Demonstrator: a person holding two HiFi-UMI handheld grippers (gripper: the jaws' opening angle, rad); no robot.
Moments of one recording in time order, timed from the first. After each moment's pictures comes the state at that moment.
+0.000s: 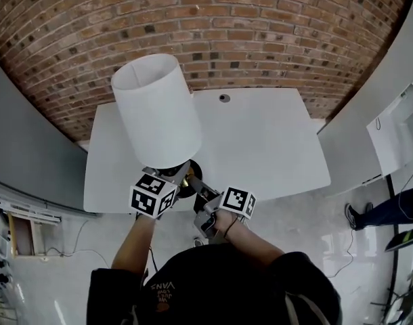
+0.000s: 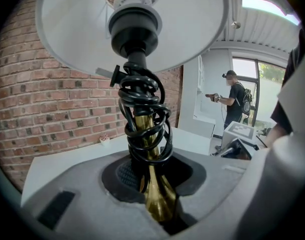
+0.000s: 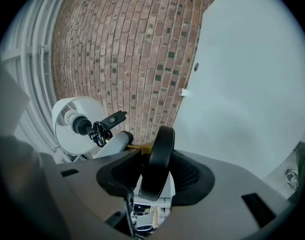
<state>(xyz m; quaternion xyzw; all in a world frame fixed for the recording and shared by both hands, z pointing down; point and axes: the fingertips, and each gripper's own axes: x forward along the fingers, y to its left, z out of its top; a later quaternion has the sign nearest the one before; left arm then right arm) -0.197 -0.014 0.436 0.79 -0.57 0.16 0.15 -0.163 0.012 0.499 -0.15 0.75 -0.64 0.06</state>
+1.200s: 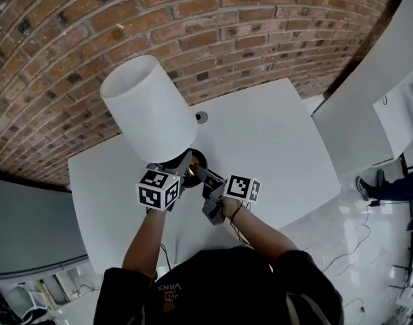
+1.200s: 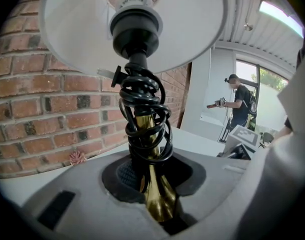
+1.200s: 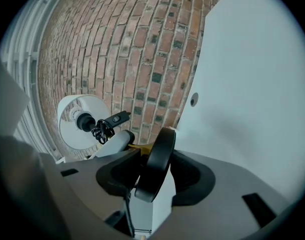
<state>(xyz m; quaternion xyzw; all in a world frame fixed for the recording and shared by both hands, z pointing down) -0.211 -0.289 0.500 0.82 -0.52 0.16 0.18 -0.176 -0.255 0.559 -0.21 0.74 -0.63 0.09</state>
